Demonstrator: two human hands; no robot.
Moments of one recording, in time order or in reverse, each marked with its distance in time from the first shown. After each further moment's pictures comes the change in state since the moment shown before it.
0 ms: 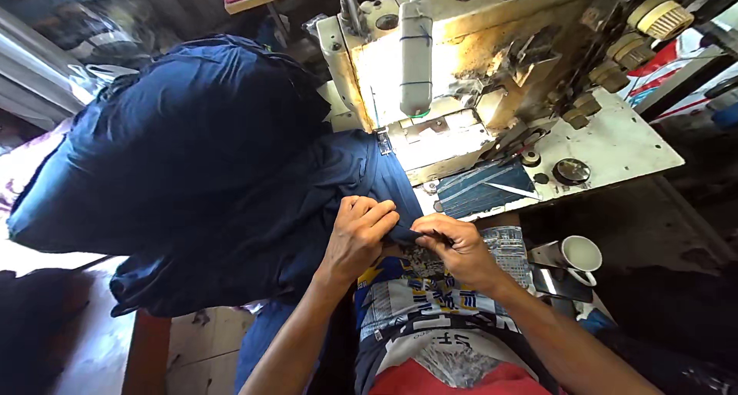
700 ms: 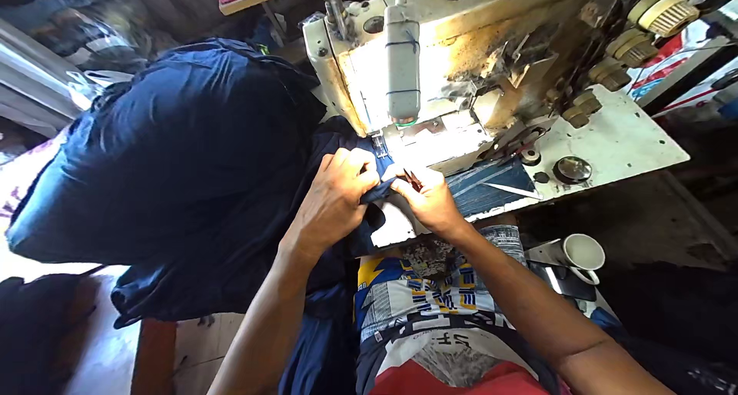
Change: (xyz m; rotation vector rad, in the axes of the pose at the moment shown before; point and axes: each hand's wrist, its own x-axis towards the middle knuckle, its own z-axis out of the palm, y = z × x) left_hand 0.069 -0.039 -0.051 -0.011 -0.161 0.080; right_hand 0.092 0.017 0.015 0.005 0.148 0.008
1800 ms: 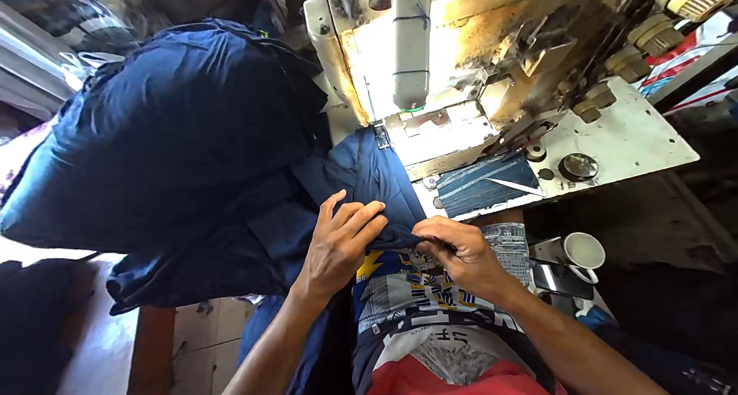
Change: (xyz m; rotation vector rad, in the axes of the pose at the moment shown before) left_hand -0.075 0.046 0.041 0.015 0.128 -0.078; right_hand -0.093 -0.027 -0.036 -0.038 -0.212 -0.048
